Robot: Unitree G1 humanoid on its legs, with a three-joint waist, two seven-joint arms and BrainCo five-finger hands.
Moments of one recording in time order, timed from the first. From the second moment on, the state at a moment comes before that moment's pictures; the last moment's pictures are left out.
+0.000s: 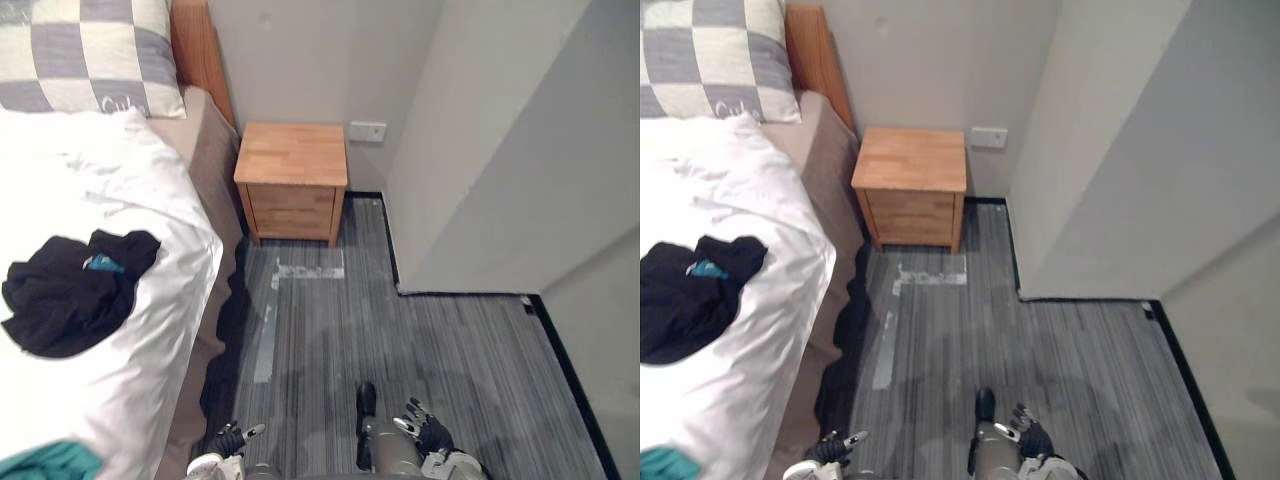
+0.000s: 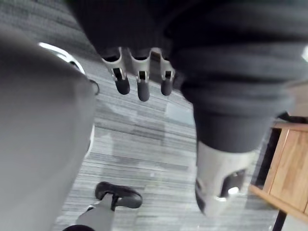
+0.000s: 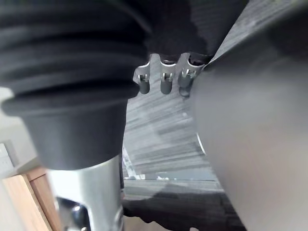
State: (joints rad) left arm 0.05 0.03 0.25 1.03 -0.09 -0.02 -0.17; right arm 0.09 -0.08 -0.14 0.86 0.33 -0.11 0.30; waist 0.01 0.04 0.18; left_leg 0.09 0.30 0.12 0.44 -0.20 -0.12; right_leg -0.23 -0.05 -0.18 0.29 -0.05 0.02
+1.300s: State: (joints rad) left arm 0.12 0.10 0.16 1.00 -0.21 -0.04 -0.19; right arm 0.17 -0.06 -0.14 0.84 0.15 -0.10 0.27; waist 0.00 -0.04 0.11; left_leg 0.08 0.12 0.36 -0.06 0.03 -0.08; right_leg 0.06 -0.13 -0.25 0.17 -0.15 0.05
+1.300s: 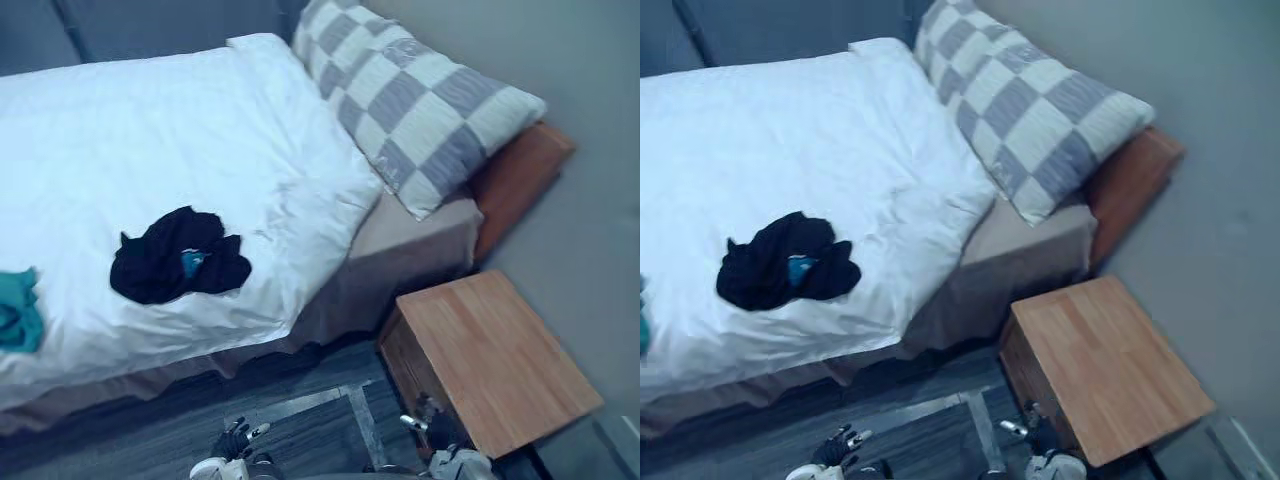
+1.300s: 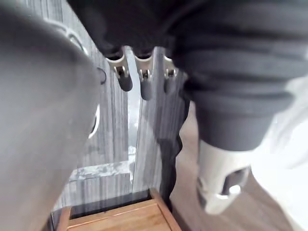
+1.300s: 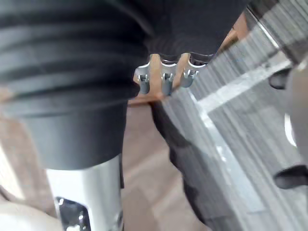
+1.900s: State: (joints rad) left arm 0.06 0.12 0.08 1.09 -0.08 0.01 -0.20; right arm 0.08 -0.01 -0.20 1.04 0.12 -0.12 0.22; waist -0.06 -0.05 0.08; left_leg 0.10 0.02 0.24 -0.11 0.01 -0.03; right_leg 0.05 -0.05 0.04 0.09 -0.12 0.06
